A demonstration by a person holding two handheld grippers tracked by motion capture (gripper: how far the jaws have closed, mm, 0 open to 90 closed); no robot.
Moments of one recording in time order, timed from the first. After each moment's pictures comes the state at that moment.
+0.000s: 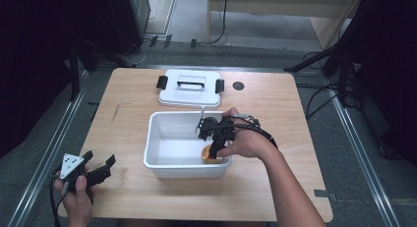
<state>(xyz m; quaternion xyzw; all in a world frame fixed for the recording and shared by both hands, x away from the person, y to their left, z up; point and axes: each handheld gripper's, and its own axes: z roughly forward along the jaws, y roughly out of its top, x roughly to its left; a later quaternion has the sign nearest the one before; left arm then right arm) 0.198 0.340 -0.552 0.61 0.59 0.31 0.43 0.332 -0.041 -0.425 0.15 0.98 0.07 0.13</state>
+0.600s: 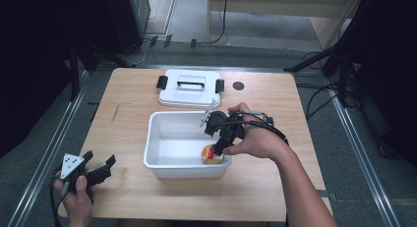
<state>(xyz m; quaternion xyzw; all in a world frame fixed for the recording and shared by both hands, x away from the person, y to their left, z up) 0.198 0.340 -0.552 0.61 0.58 0.31 0.43 0.317 -0.060 -0.382 0.16 0.97 0.12 0.13</state>
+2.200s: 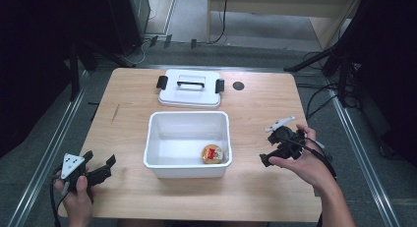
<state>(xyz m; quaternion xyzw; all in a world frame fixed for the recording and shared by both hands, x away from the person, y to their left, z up) 0.198 0.339 -0.552 0.61 0.58 0.32 0.43 0.307 -0.220 -0.444 0.41 0.88 0.16 0.17</state>
